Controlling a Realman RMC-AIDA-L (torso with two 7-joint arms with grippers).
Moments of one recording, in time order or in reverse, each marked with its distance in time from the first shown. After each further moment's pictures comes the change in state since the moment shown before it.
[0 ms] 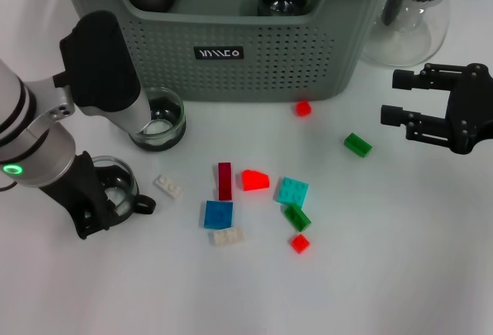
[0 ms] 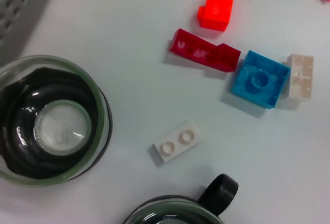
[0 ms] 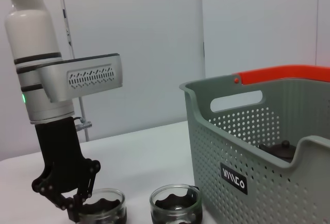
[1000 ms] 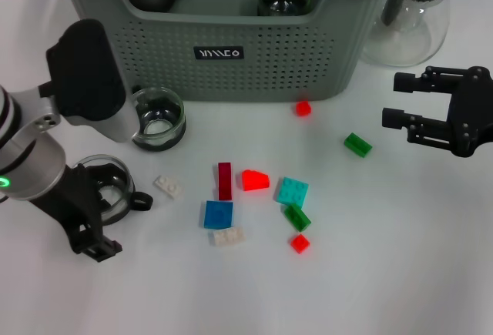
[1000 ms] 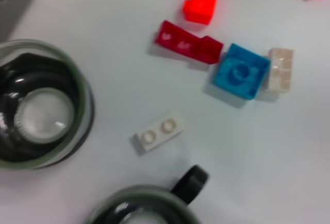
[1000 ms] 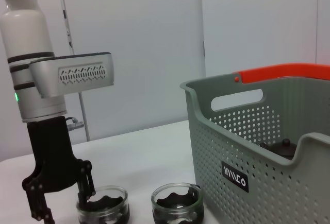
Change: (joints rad) left arm 0.039 -0.005 -0.032 0.034 -0.027 0.040 0.033; right arm -0.007 0.001 0.000 -0.002 0.000 -0.005 0.002
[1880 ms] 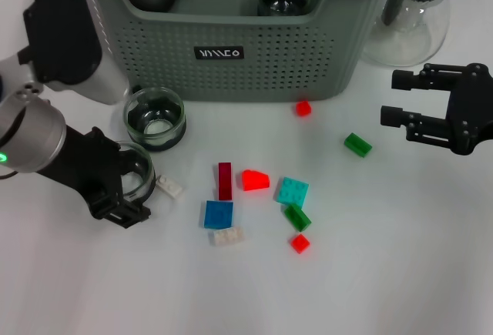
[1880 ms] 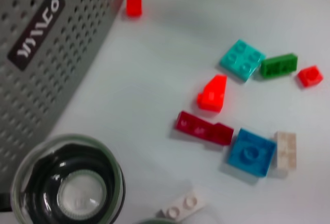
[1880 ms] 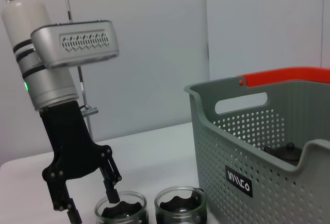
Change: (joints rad) left arm 0.030 0.001 -0.081 0.082 -0.138 -0.060 0.050; right arm 0.006 0.001 0.000 -0.009 0.000 -0.010 0.008
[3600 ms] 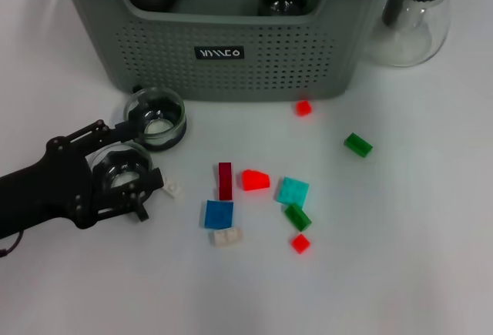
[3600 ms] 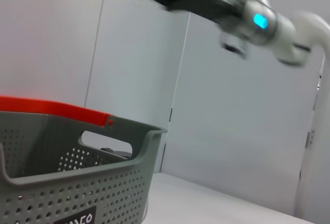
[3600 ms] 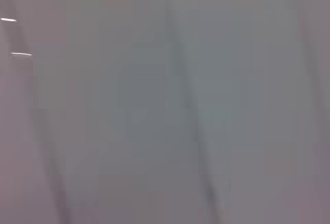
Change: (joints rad) left arm 0.020 0.039 -1.174 -1.082 -0.480 0.180 1.105; right arm 0.315 -0.027 -0.240 -0.245 0.345 0.311 0.579
